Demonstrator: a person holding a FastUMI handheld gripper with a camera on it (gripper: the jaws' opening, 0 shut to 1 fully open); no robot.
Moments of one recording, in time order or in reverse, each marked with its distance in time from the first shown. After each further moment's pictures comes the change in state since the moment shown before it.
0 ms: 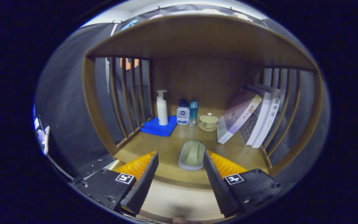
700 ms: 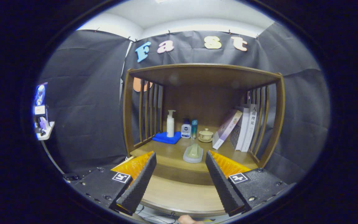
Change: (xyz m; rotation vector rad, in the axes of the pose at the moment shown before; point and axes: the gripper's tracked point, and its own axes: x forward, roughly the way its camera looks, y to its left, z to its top) arm -0.102 0.019 -0.059 -0.076 -0.300 -0.029
